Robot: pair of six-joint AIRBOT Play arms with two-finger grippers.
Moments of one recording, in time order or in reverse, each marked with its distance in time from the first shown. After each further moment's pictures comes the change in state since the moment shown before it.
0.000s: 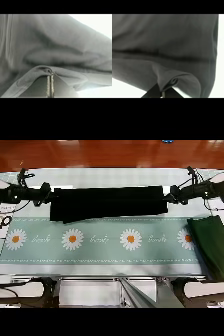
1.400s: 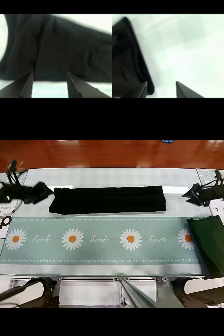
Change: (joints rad) left arm -0.029 0.288 -0.187 0.182 0.119 0.005; right arm -0.241 -0.064 0.052 -0.074 -0.026 0.084
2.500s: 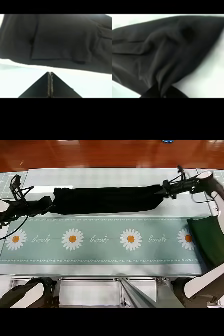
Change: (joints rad) left arm -0.061 0.164 -0.222 -0.048 0.096 0.016; right arm 0.255 -0.195 0.215 0.176 0.093 -0.111
